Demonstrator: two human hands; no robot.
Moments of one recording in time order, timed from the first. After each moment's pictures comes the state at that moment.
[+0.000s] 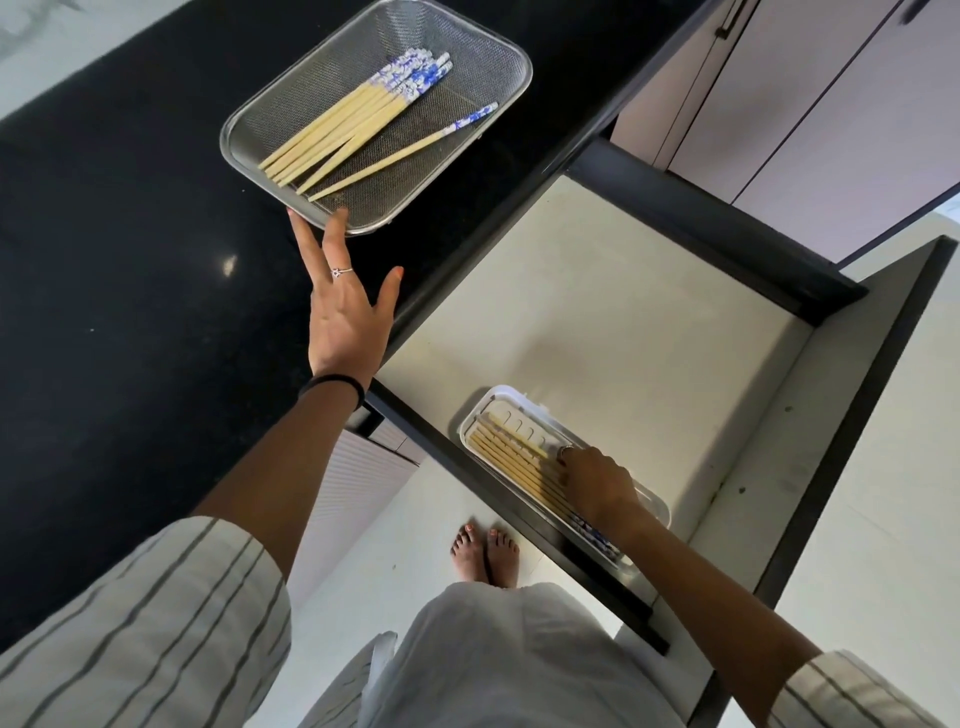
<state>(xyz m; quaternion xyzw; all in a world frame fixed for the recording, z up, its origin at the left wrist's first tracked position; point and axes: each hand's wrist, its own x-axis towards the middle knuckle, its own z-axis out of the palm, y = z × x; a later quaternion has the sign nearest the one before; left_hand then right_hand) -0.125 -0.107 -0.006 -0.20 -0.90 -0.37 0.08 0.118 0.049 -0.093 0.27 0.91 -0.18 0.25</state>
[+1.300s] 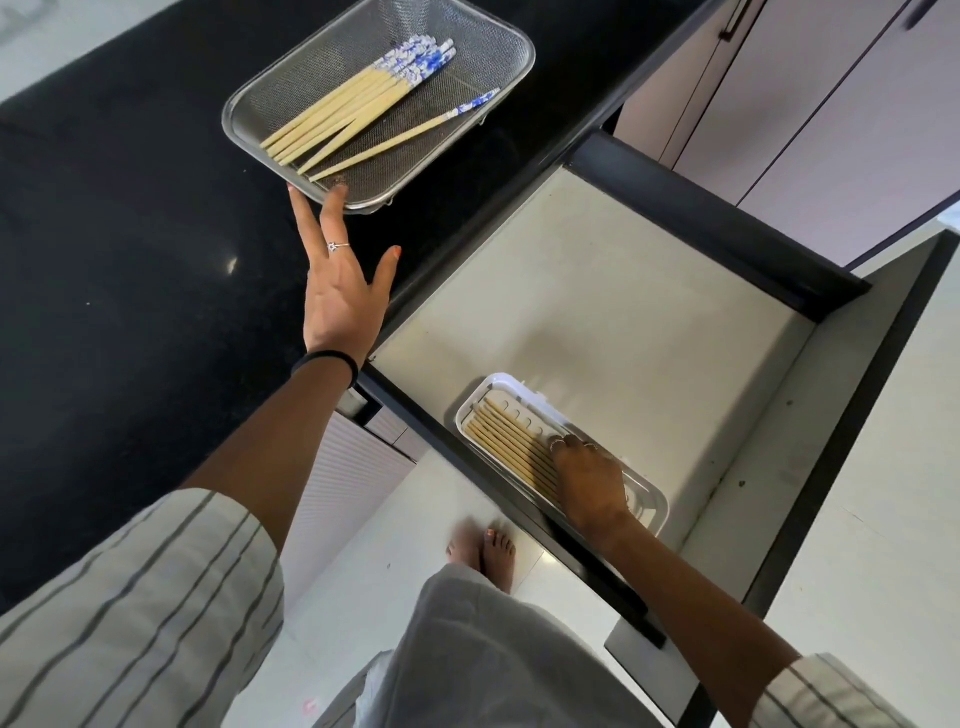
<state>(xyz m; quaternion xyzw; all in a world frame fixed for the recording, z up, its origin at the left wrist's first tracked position) -0.125 -0.107 -0.005 -0.20 -0.90 -0.38 0.07 0.129 0.035 -0.102 0.21 0.95 -0.12 0.17</state>
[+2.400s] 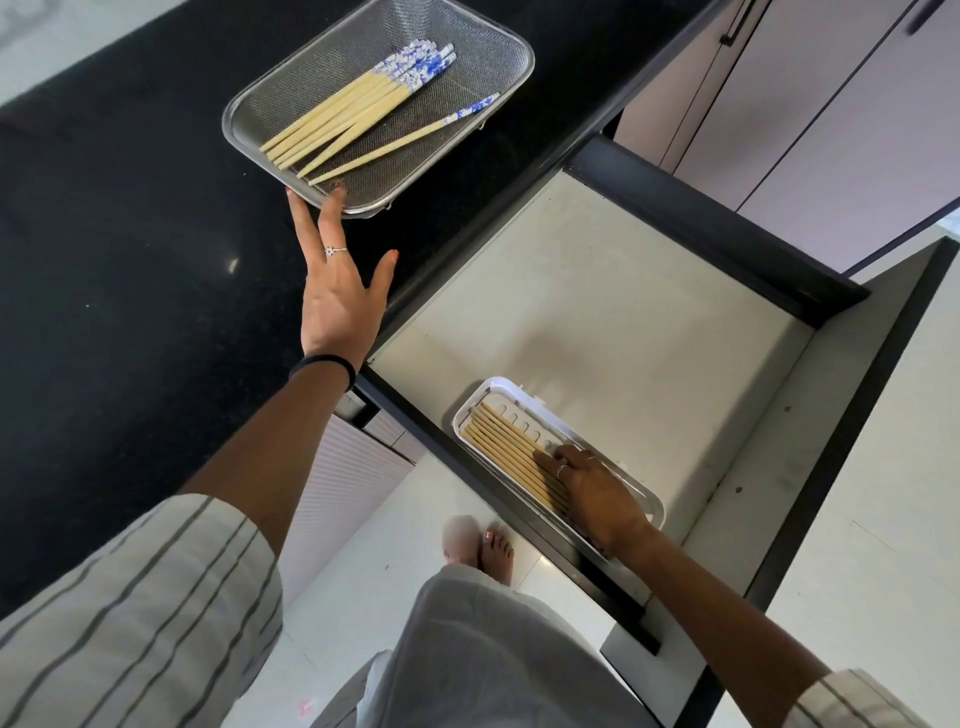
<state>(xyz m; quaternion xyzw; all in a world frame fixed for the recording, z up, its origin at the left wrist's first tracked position) -0.125 -0.107 -0.007 -0.20 -0.89 -0.39 0.08 0.158 0.060 -0.135 0.11 0.95 -0.22 0.20</state>
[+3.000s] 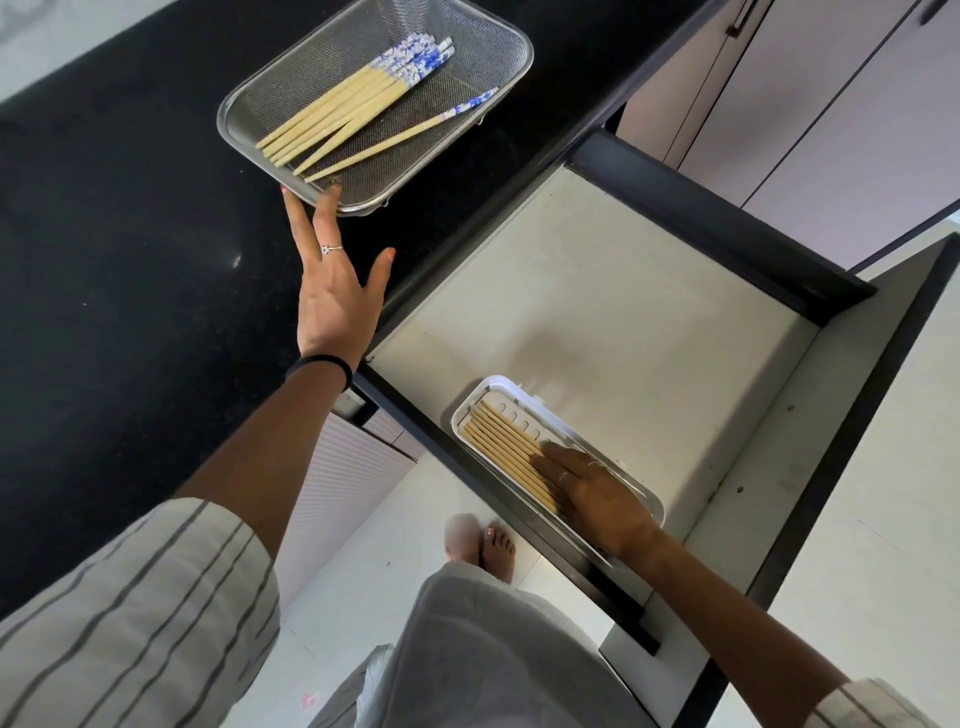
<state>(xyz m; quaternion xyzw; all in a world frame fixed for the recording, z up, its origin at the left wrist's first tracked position) -0.125 -0.107 -0.006 -0.19 -0.90 -0.39 0.08 0.165 0.066 -0.131 0.03 0.97 -0.20 0.16</state>
